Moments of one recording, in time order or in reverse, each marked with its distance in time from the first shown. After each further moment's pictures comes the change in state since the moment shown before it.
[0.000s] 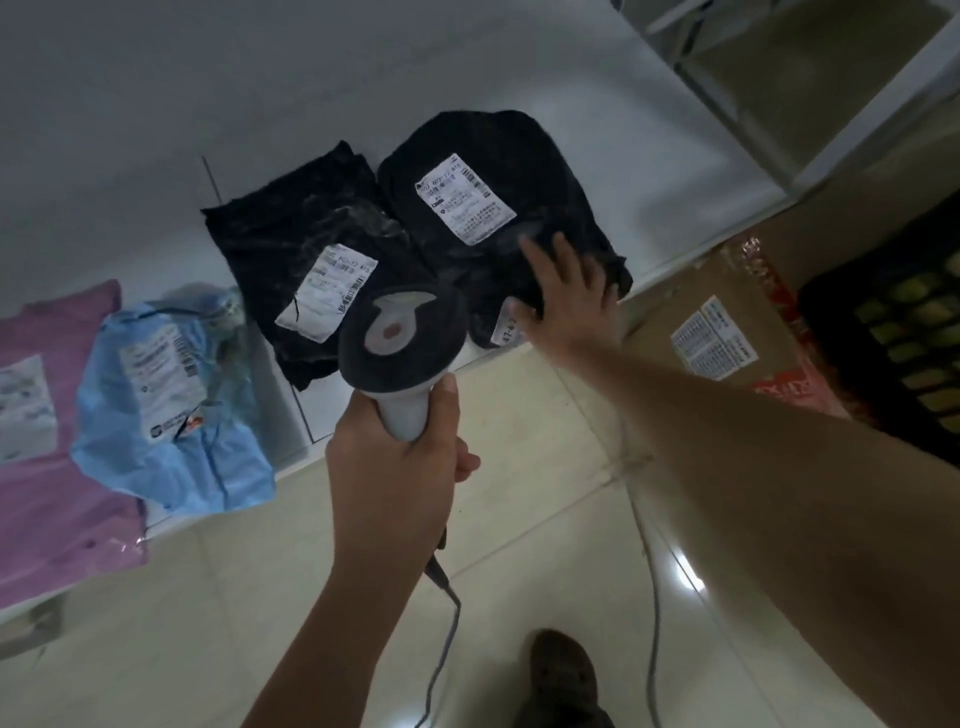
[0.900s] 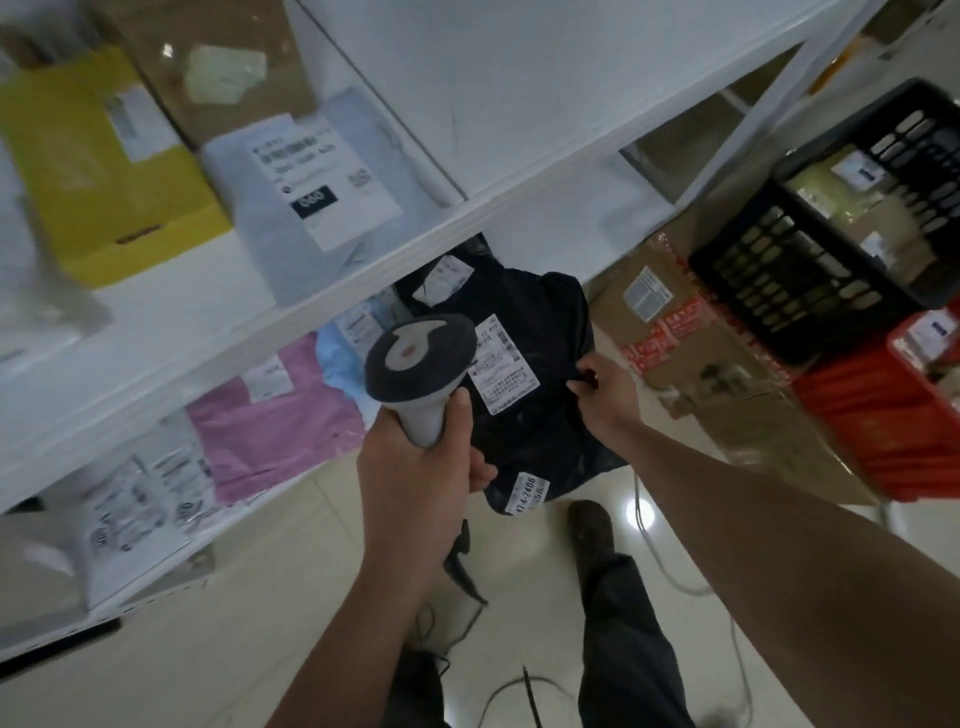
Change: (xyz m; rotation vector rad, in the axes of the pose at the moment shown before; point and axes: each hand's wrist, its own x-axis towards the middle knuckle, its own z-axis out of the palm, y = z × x) left_hand -0.140 0.096 -0.372 -0.156 -0.273 -0.082; right_hand -0.320 -0.252 -0.108 0.363 0.111 0.421
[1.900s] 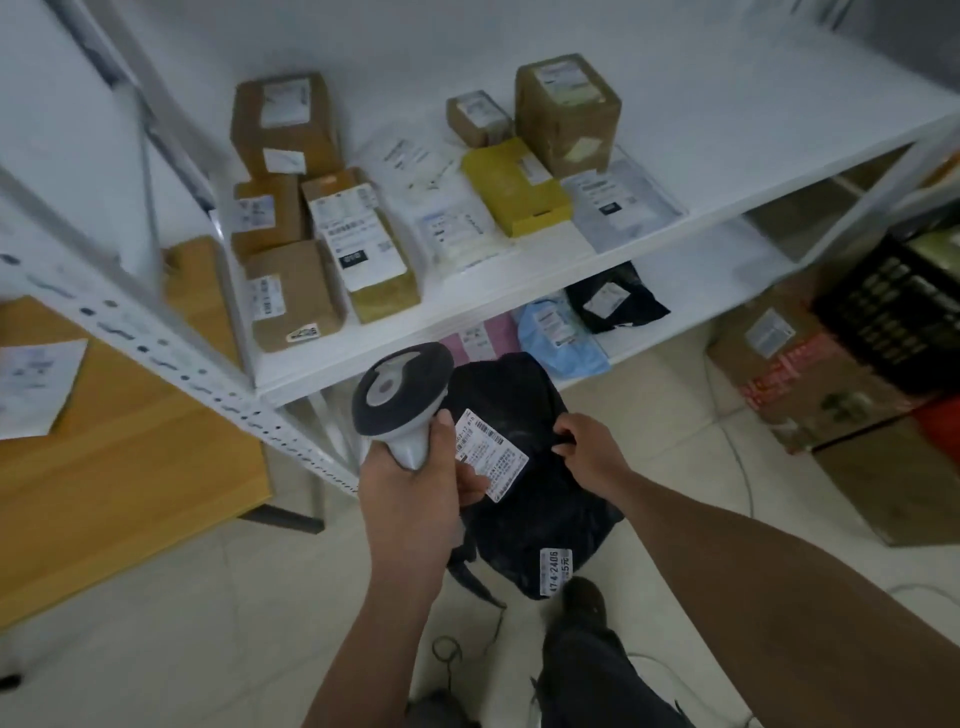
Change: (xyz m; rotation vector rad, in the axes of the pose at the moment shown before) left_hand -0.220 -0.010 -0.342 -0.195 0.304 0.050; right_hand -0.325 -0.167 0.141 -0.198 -0.282 -0.344
